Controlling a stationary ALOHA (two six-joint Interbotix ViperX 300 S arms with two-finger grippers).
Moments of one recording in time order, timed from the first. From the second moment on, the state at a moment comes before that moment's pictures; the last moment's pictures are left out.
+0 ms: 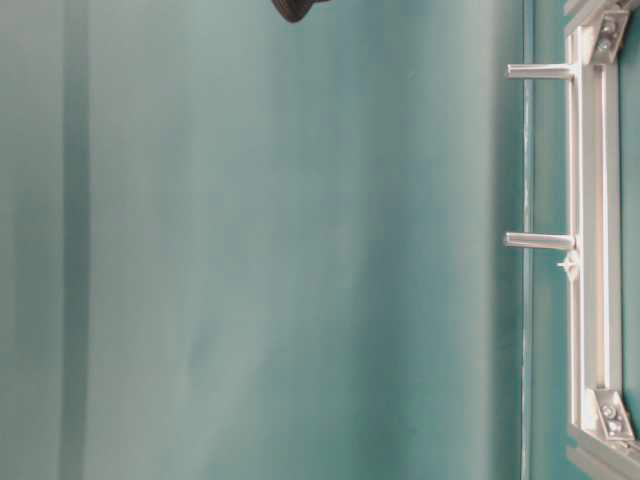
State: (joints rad) left arm 0.11 -1.35 1.45 -0.08 0.17 -0.01; right arm 0.41 -0.08 0.61 -0.36 0.82 2.02
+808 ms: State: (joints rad) left arm 0.11 -1.35 1.45 -0.08 0.17 -0.01; right arm 0.28 -0.08 0.64 -0.41 0.81 2.01
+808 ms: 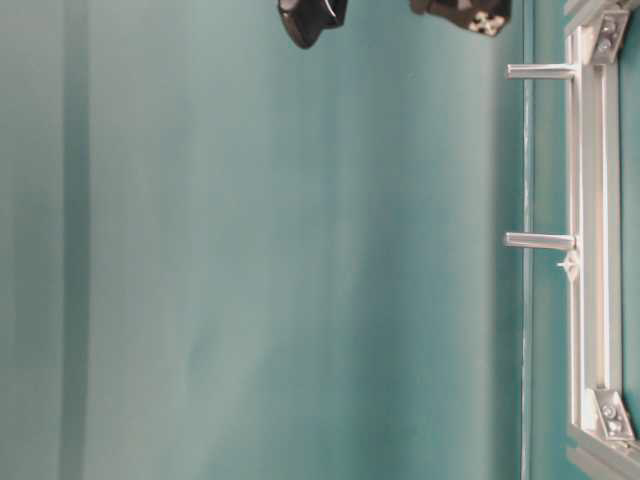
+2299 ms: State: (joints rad) left arm 0.11 -1.35 1.45 -0.08 0.17 -0.01; right arm 0.12 0.06 0.51 -0.52 0.60 1.95
